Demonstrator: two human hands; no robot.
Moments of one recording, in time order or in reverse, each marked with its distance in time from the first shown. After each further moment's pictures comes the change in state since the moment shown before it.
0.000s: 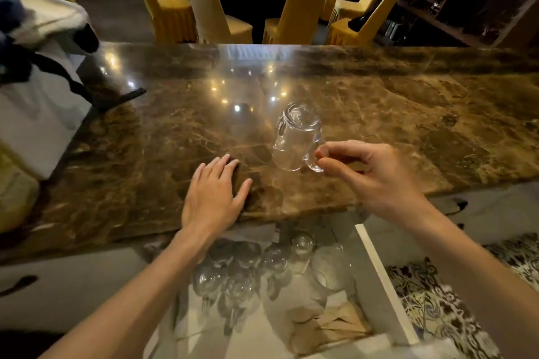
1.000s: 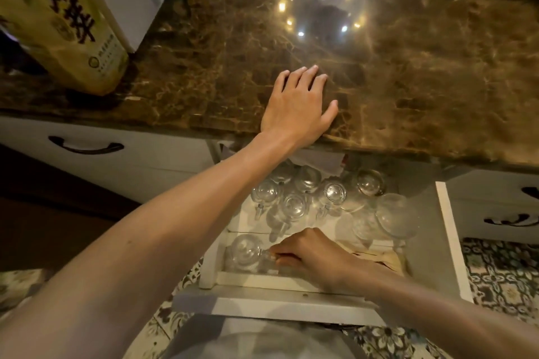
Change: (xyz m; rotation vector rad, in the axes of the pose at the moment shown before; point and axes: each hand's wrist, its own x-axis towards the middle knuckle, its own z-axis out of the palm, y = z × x) left_hand 0.000 -0.014 0.020 0.103 0.029 0.029; right_hand -0.129 0.098 0.190 -0.177 -0.976 -0.257
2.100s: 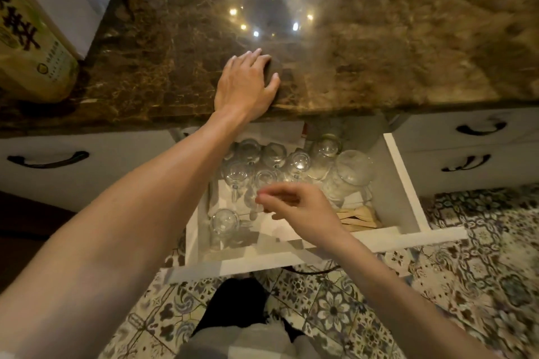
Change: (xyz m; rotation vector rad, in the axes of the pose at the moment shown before) left_hand -0.008 0.001 -0.014 -0.164 -0.023 0.006; right_hand -0.030 -0.074 -0.019 0.754 0.631 0.471
